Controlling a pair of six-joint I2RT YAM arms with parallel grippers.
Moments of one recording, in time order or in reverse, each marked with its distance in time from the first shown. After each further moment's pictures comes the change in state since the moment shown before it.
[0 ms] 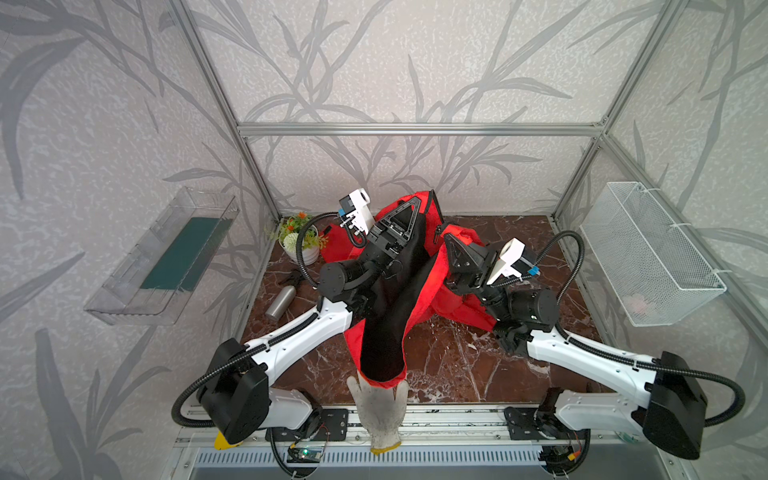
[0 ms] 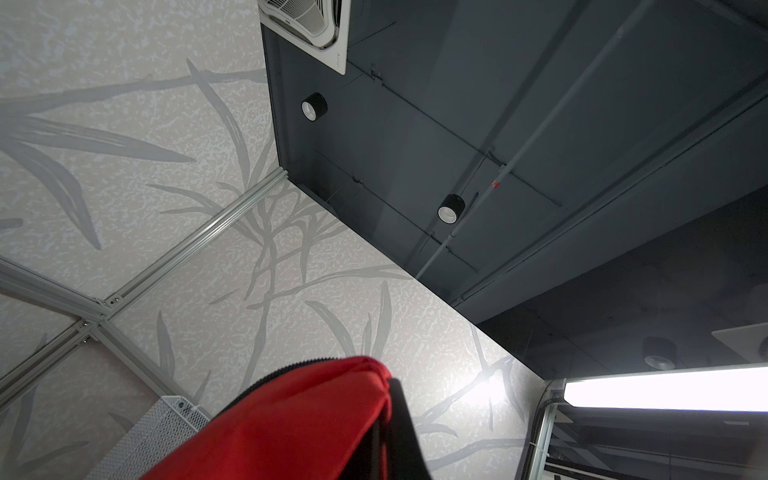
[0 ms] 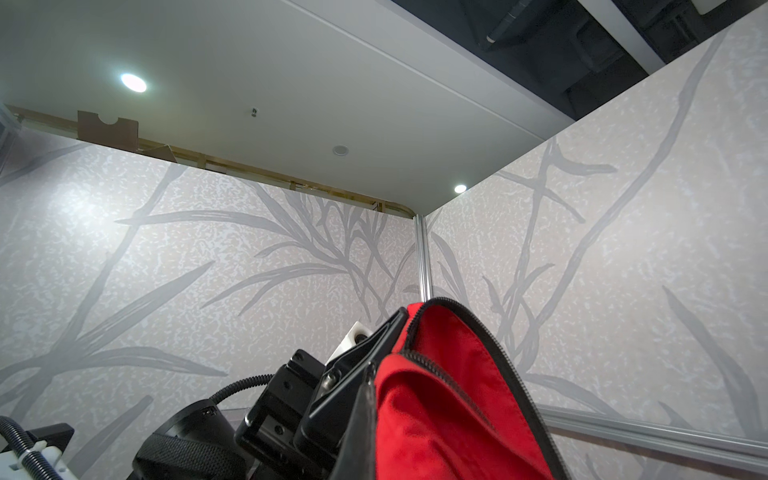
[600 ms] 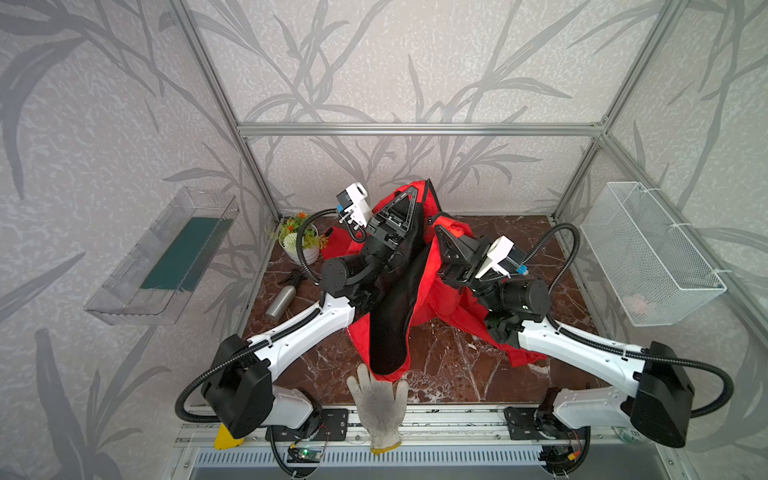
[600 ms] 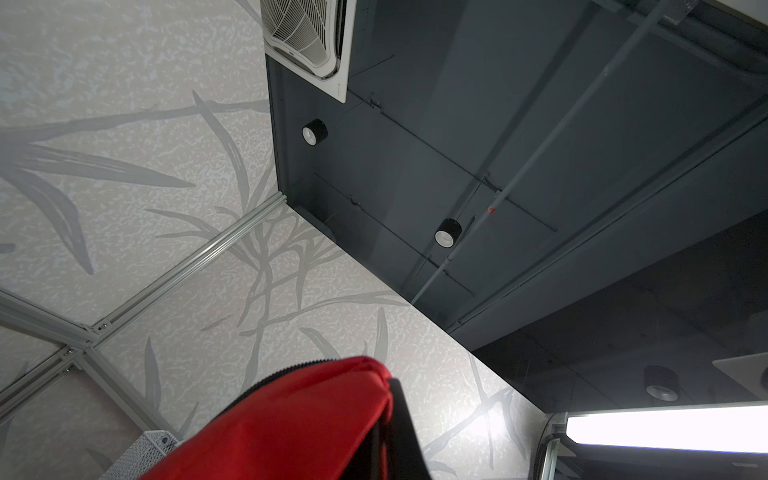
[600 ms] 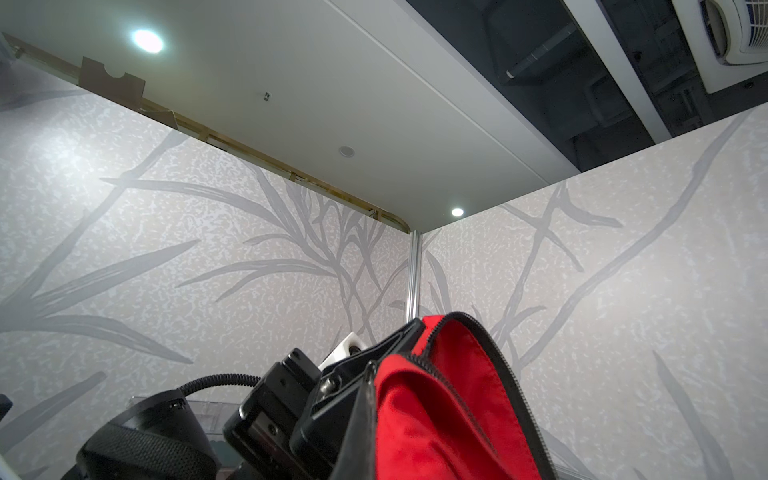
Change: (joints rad) left arm -0.001 0.032 0.061 0.002 -0.074 -0.026; right arm -0.005 0.082 0.091 0.002 -0.036 -0.173
